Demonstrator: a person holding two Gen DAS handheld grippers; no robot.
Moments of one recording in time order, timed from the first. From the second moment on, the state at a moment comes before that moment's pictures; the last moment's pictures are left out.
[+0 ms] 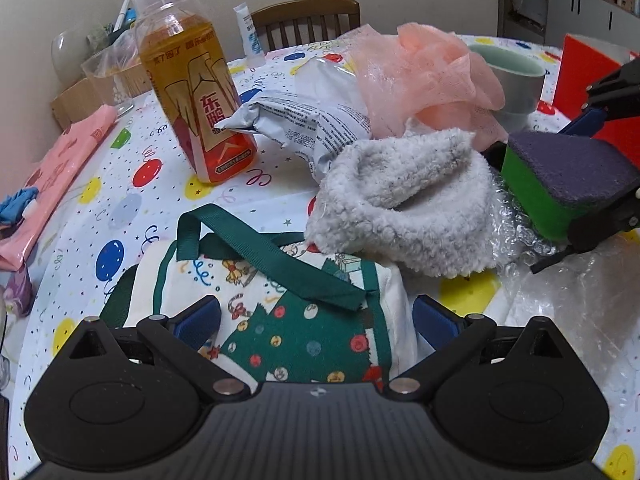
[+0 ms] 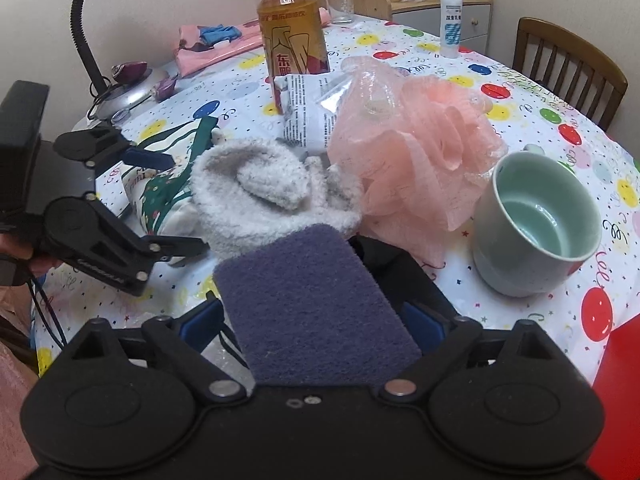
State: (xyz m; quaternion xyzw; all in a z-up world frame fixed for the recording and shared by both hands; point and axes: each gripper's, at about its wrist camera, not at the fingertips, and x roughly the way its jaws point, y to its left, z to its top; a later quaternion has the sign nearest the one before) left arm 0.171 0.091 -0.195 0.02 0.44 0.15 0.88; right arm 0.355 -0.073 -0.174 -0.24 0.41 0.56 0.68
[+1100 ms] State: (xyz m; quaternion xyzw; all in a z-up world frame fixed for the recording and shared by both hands) left arm 0.116 0.146 -0.112 -0.12 0.37 0.15 0.91; right arm 0.301 -0.130 -0.104 -0.19 0.37 0.46 0.78
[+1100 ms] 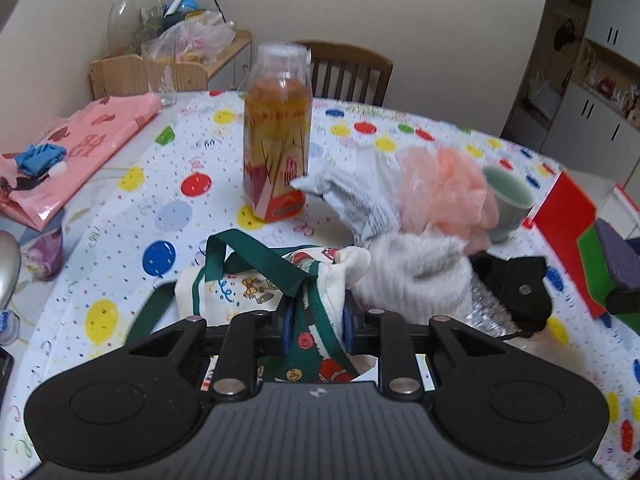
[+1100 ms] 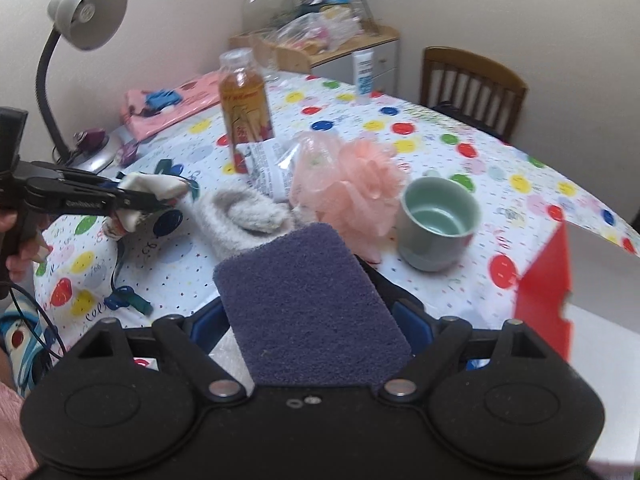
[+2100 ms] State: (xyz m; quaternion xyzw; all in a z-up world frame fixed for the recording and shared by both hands) left arm 0.158 0.017 0.037 -0.03 0.28 -0.03 0.96; right arm 0.299 -0.271 -0.034 -0.12 0.37 0.33 0.86
